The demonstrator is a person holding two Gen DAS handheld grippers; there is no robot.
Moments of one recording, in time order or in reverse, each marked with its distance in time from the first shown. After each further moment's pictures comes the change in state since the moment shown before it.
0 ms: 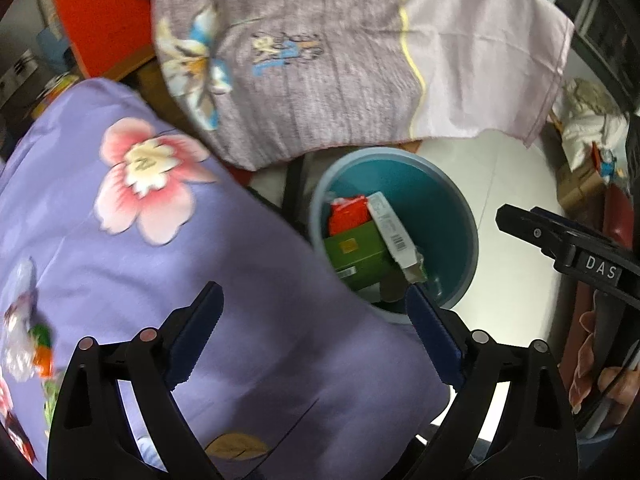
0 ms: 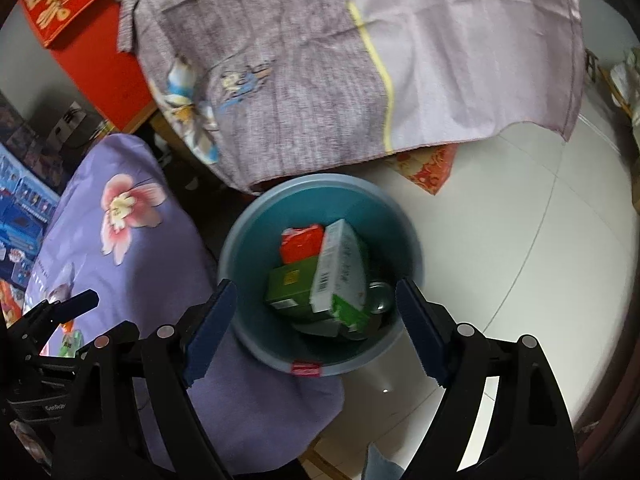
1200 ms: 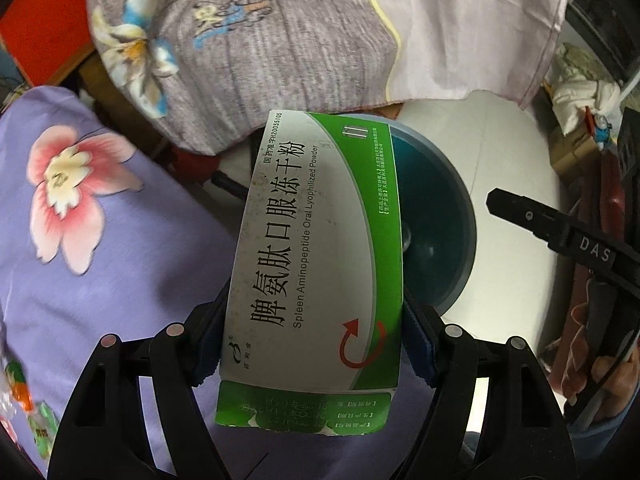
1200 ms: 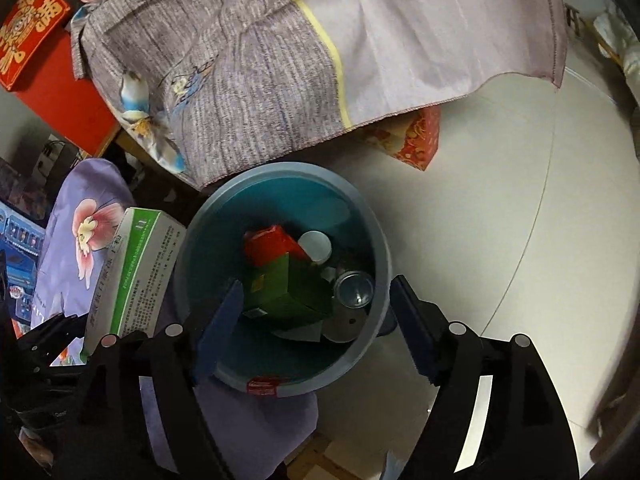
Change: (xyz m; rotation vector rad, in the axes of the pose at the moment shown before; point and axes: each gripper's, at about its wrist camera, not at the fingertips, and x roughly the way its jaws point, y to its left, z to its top) left arm 0.071 -0.047 0.021 0.107 0.121 -0.052; right arm 0.044 -0.071 -0.003 0.152 0.030 0.008
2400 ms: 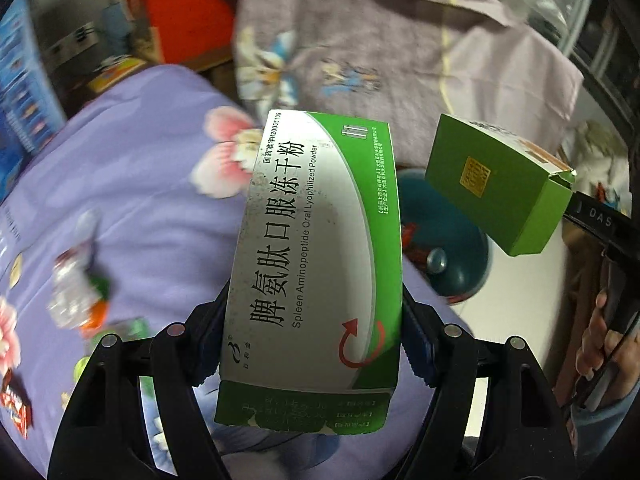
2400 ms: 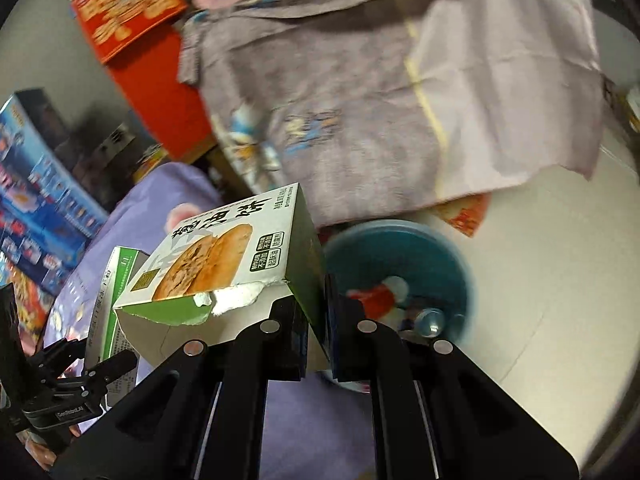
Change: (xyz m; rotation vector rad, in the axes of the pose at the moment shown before) left arm -0.124 0.092 -0.084 -0.188 -0.199 0.071; right arm -0.079 0.111 -0.016 -0.166 -0.178 0.102
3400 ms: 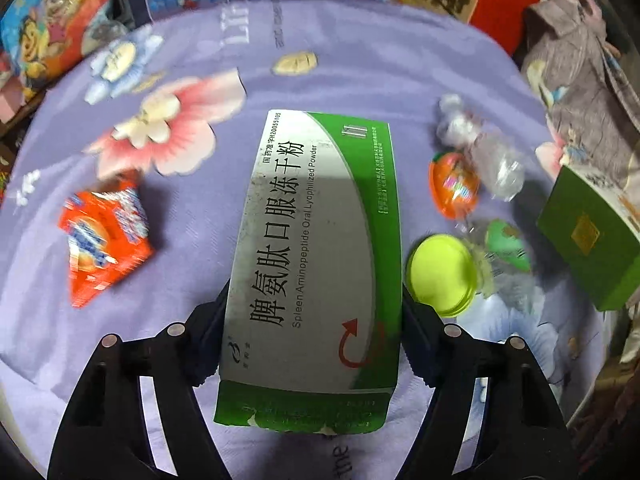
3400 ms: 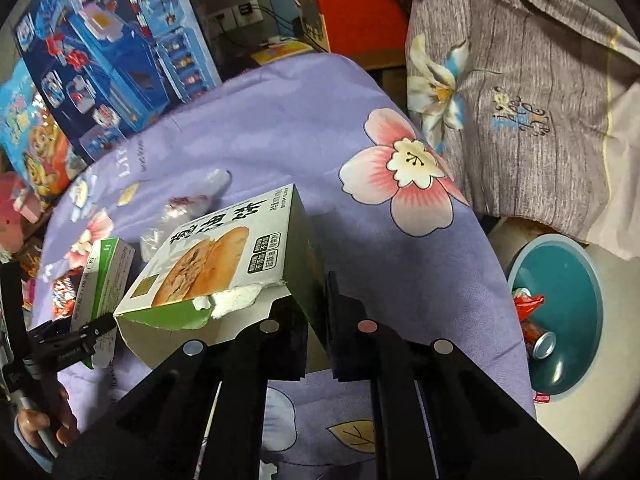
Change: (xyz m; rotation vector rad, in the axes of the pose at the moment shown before) left arm -0.057 0.268 -0.164 -0.592 0.018 0.336; right arm 0.075 0.255 -0.080 -0.428 0.180 0.152
